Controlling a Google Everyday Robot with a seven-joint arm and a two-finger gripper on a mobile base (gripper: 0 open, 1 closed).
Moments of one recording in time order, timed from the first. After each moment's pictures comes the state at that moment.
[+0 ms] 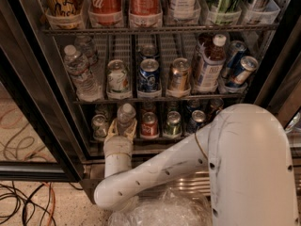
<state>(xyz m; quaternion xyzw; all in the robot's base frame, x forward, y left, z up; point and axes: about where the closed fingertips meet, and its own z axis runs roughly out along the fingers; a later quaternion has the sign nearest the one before) 0.617 0.108 0.660 0.03 0.69 0.09 0.72</state>
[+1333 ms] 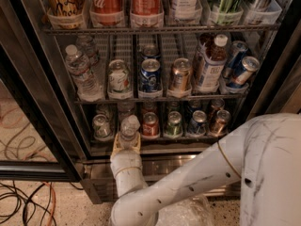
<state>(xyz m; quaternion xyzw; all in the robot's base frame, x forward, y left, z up) 0.561 0.101 0.652 -0.01 0.71 0.17 0.68</state>
